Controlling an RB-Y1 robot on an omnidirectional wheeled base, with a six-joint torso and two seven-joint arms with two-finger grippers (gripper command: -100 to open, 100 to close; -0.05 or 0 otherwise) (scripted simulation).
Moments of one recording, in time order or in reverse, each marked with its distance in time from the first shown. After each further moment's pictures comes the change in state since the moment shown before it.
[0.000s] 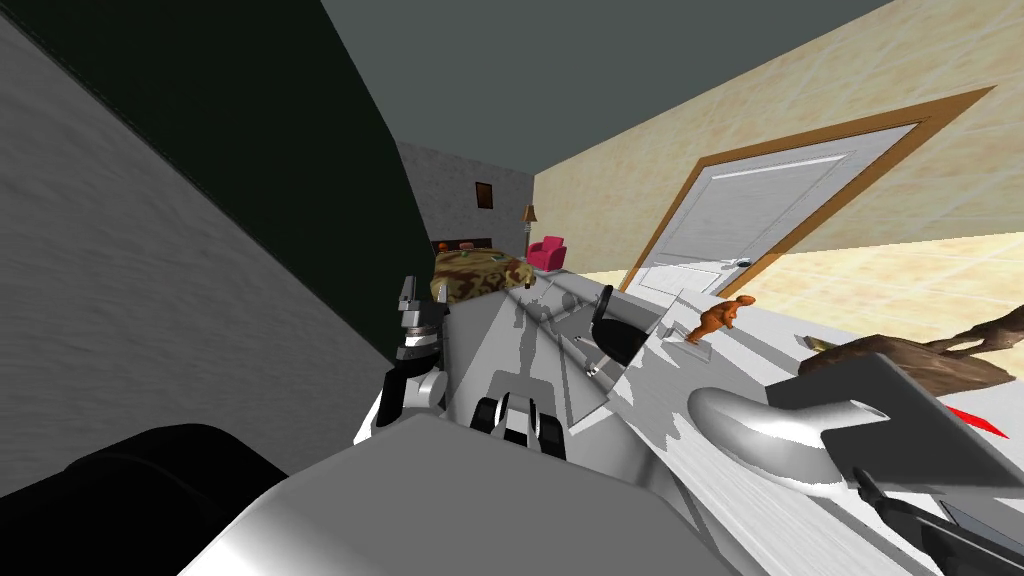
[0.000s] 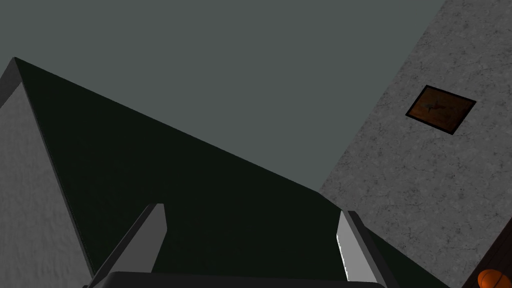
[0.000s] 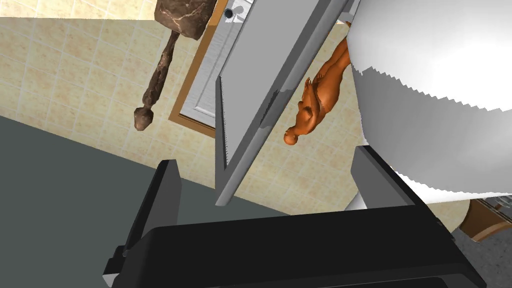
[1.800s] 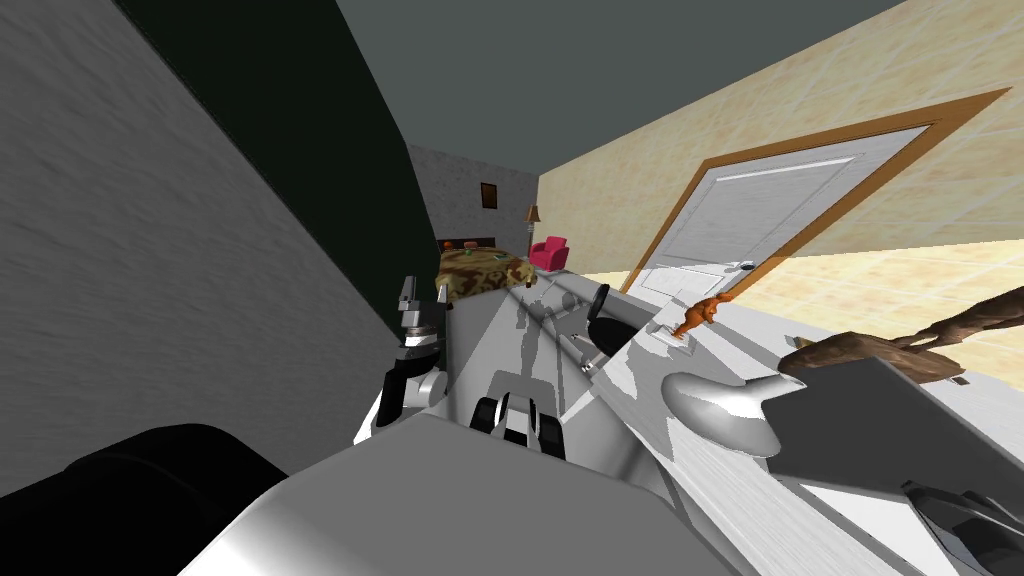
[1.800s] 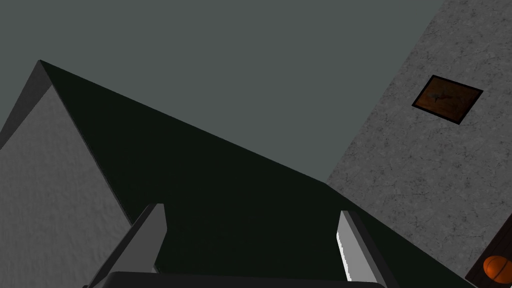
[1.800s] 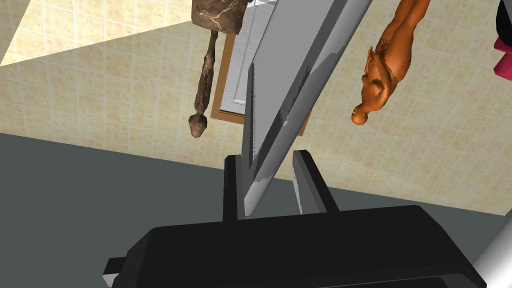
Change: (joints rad) left arm 0.000 0.000 0.000 0.000 0.000 0.000 0.000; right arm -0.087 -0.056 -0.066 0.070 -0.153 0.015 -0.096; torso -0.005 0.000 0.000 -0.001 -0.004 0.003
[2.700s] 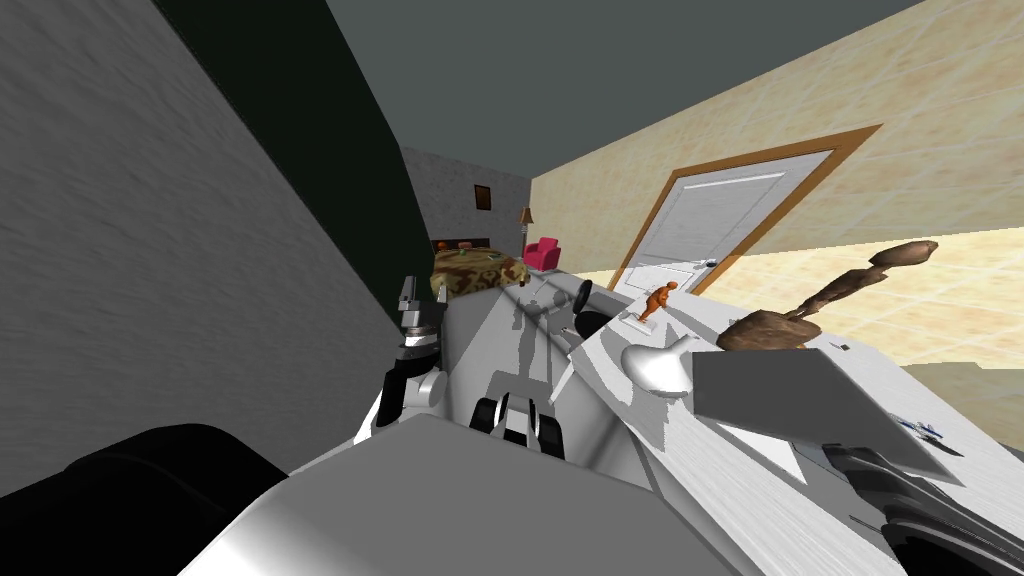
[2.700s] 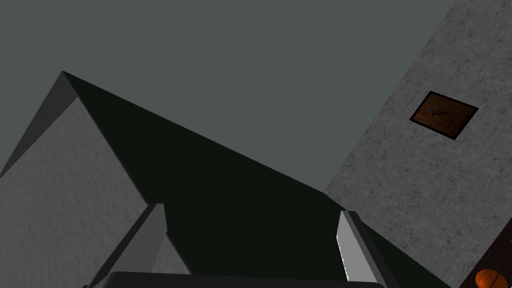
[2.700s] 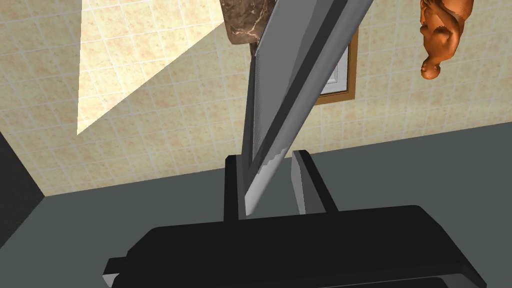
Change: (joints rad) left arm 0.000 0.000 0.000 0.000 0.000 0.000 0.000; right arm -0.186 0.097 -0.002 0.144 -0.071 -0.152 -0.128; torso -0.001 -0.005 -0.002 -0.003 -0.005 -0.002
